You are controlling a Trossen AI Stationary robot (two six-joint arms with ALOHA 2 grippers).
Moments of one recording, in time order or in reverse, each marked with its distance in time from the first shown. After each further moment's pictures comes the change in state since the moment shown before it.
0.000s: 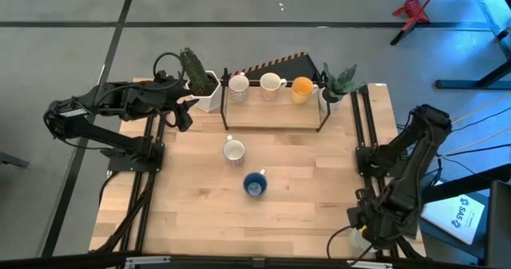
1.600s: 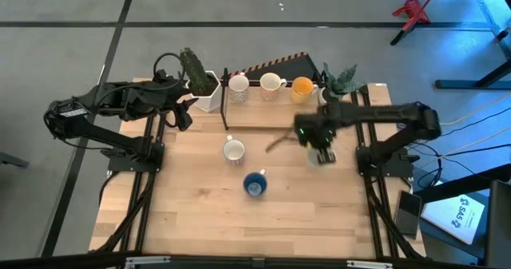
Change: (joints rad) left arm 0.000 0.000 0.000 -0.008 -0.027 0.035; right arm -1.094 0.096 0.199 -0.288 0.121 -1.113
